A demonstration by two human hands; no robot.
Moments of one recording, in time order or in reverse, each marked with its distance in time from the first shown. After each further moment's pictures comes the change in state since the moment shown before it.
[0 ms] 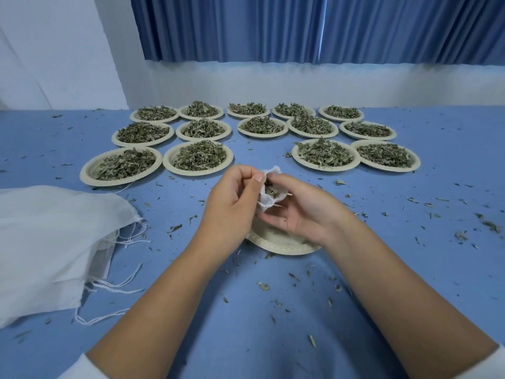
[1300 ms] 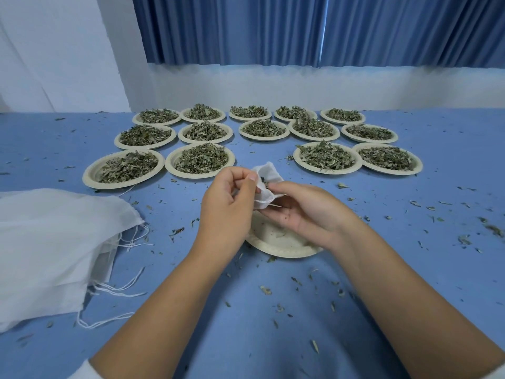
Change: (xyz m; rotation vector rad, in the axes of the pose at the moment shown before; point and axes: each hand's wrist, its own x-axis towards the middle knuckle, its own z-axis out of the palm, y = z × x) left_hand 0.003 -0.005 0.000 -0.078 0.146 -0.020; right_hand 0.000 -0.001 0.002 0.041 0.030 -0.066
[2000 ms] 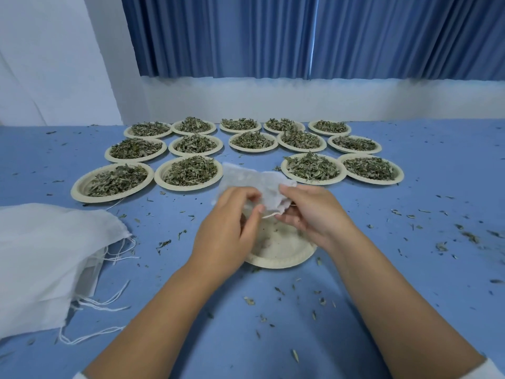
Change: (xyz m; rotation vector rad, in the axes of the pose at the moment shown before) left_hand -0.005 -0.012 0.003 0.671 -0.162 0.381; right_hand -0.007 -0.018 -0.021 -0.264 0.254 -0.166
